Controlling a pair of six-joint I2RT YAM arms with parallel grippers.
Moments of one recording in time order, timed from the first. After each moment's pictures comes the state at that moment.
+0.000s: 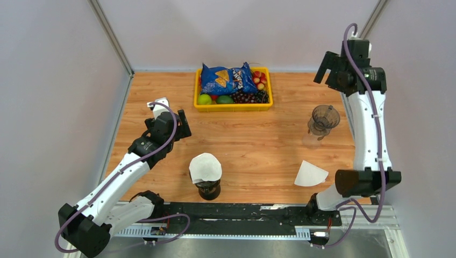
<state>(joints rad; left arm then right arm) -0.51 0.96 0.84 -0.54 -0.54 -0.54 -0.05 1.58 2.01 -1.15 0.22 0.31</state>
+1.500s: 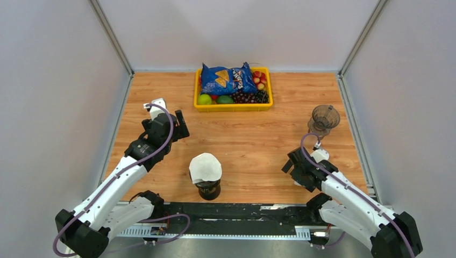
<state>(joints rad) -0.51 0.91 0.84 -0.56 -0.56 -0.55 0.57 0.82 0.44 -0.84 0.37 1.17</state>
